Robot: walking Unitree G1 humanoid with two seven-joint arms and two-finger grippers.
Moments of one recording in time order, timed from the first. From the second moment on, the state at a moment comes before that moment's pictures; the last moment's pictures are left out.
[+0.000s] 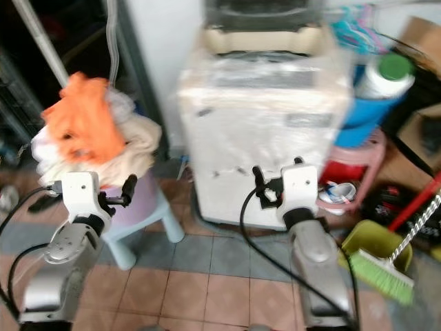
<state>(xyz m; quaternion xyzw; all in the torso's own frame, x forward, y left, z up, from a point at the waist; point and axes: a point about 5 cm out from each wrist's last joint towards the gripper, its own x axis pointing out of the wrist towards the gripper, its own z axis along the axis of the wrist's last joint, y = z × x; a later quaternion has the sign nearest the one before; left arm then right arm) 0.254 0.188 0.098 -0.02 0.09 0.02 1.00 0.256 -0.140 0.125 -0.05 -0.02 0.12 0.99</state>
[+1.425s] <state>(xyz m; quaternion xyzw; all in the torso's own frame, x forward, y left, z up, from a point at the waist) 0.264 0.176 0.109 -0.02 0.07 0.03 1.00 0.278 -0.130 0.131 -0.09 -0.04 0.17 0.98</state>
